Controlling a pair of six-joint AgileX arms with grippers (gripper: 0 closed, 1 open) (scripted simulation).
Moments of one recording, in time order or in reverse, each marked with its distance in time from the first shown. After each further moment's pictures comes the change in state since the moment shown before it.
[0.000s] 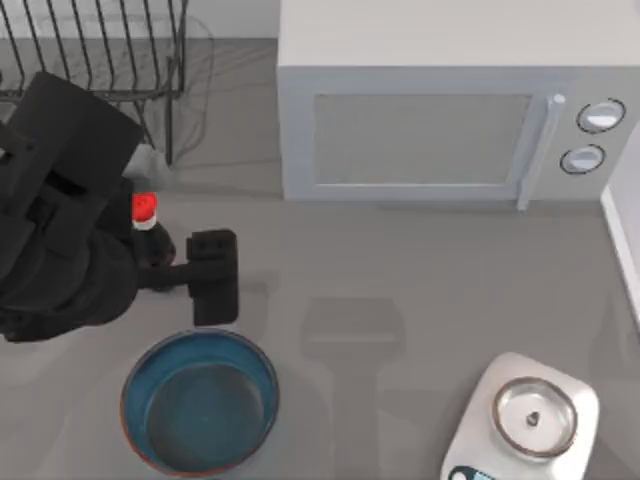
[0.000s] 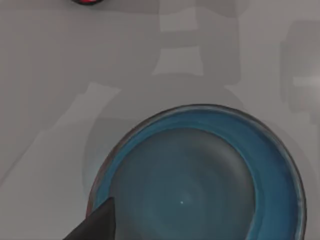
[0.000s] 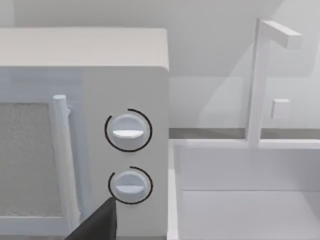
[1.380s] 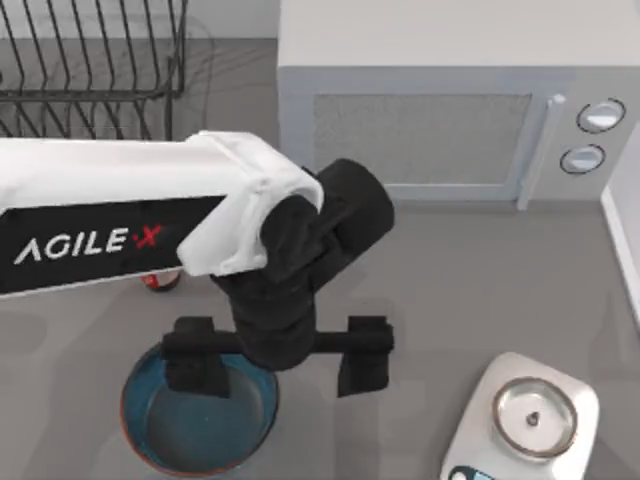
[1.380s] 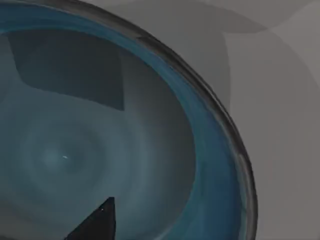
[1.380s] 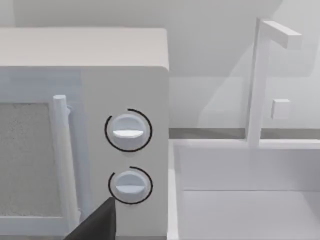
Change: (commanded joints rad) left arm -0.264 0.622 0.271 -0.099 0.005 -0.254; right arm 0.000 0.000 0.000 0.000 0.000 0.000
